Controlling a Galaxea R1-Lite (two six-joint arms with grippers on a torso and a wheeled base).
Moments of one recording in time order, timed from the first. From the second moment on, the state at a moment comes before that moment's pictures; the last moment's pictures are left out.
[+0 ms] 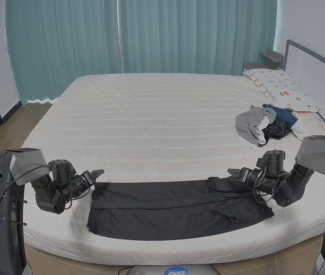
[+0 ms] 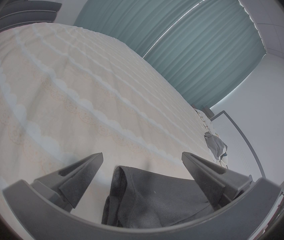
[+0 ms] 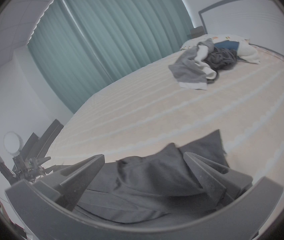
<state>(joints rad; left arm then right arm) 0.01 2.54 -0.91 -1.18 -0.30 -0.65 0.17 2.37 -0.82 -1.08 0.10 0.44</state>
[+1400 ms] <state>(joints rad) 0.02 2.53 -0.89 -1.19 -0.30 -0.66 0.06 2.44 -0.69 -1.24 0.16 0.47</state>
